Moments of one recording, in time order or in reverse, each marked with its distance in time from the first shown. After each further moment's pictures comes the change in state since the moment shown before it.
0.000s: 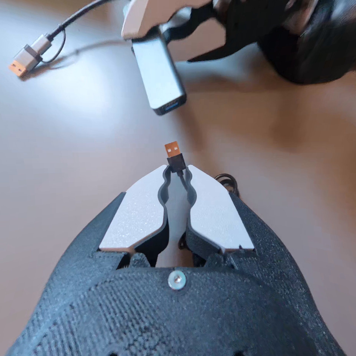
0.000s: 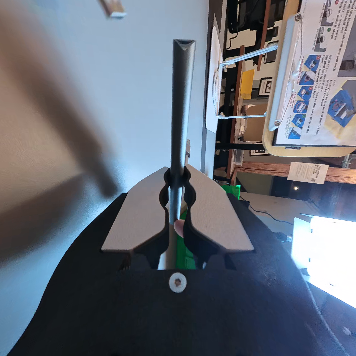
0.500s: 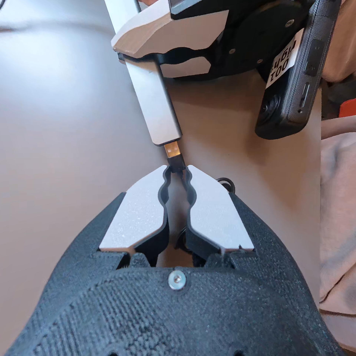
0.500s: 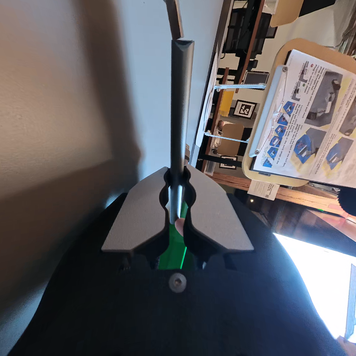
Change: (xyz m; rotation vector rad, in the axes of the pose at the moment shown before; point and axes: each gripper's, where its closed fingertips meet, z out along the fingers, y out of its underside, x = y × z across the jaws) left arm 0.010 0.008 0.000 -0.034 0.139 -0.155; right arm -0.014 -0.022 0.012 0.009 0.096 -0.222
